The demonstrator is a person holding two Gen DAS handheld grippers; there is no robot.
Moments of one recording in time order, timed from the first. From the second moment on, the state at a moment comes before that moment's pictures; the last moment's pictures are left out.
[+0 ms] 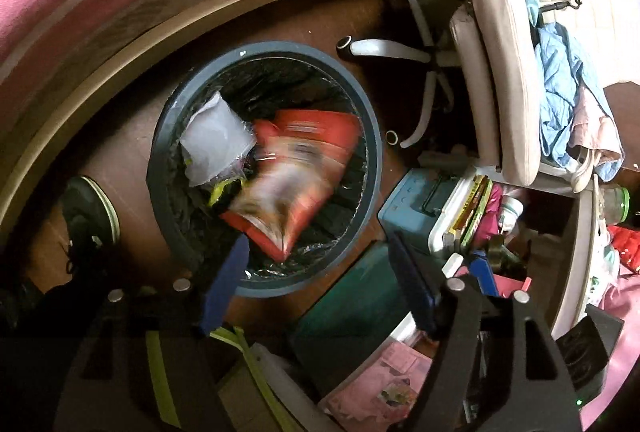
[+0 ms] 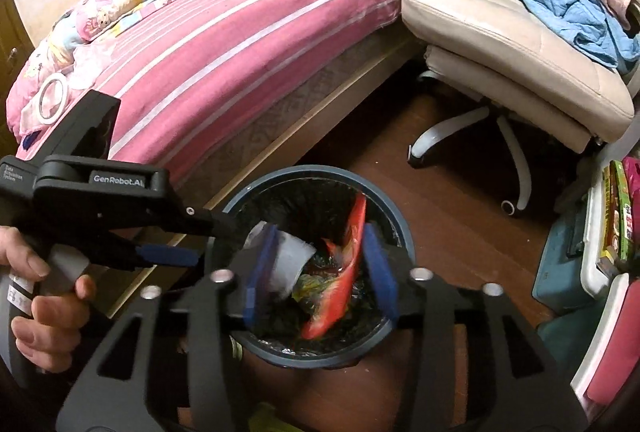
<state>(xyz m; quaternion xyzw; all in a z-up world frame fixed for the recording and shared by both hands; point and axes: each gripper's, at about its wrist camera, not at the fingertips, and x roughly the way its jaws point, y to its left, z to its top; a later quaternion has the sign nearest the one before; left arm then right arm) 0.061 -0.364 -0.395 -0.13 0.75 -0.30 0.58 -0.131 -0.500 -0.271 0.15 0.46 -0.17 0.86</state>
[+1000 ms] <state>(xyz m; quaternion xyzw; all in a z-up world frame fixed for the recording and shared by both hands) 0.063 -0.292 -0.295 -0.22 0.62 -0.34 0.67 -0.116 -0.440 -0.176 0.10 0.37 -0.15 0.91</state>
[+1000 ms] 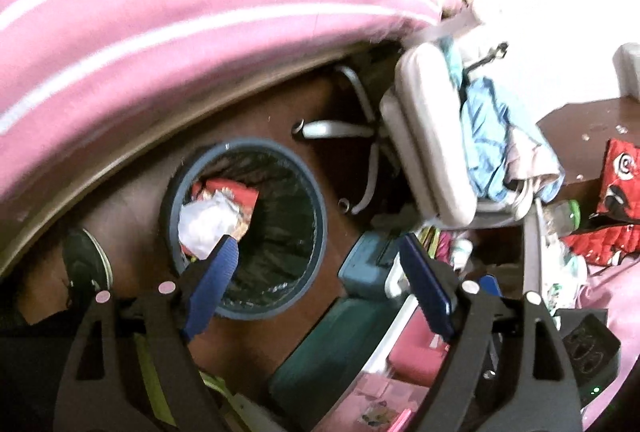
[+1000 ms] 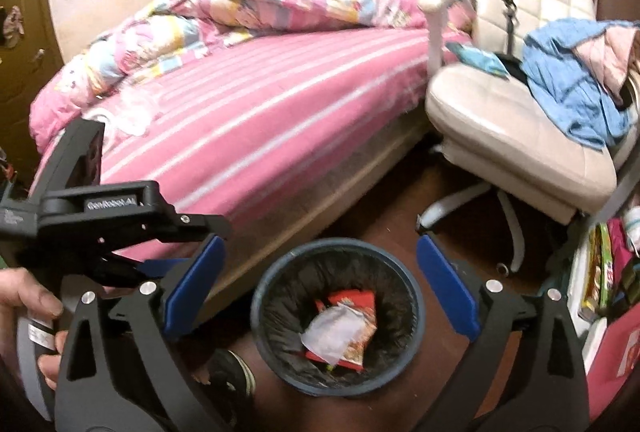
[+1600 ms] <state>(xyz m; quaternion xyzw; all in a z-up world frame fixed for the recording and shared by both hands) 0.085 -0.145 -0.208 -0.30 0.51 -0.32 0.74 -0.039 -0.327 -0.104 0.06 0.34 0.00 0.94</state>
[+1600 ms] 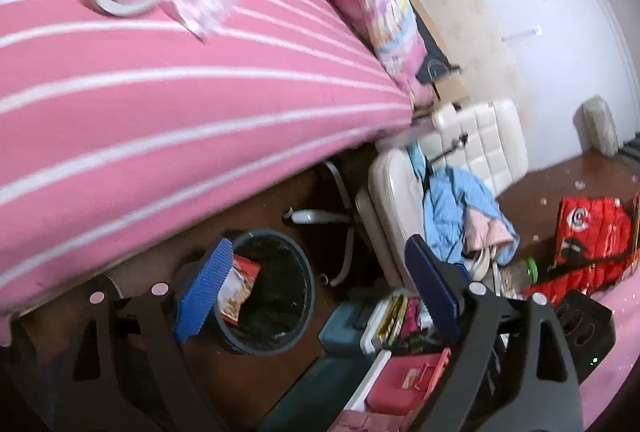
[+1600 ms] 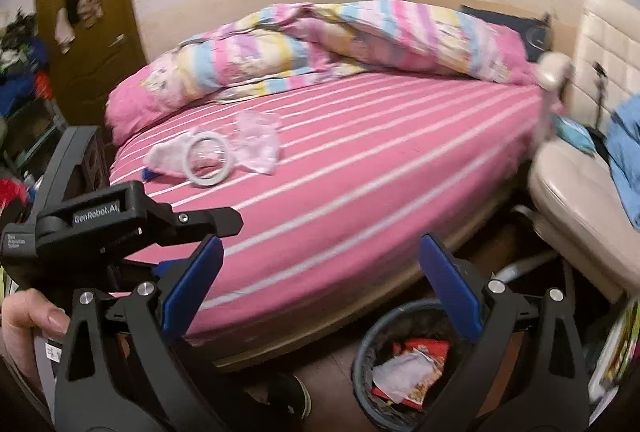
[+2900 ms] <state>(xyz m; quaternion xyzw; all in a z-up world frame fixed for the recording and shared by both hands) 0.232 0.065 -0.247 -0.34 0.46 -0.20 0.80 0.176 -0.130 -0.177 -0.03 0.39 0.15 0.91</state>
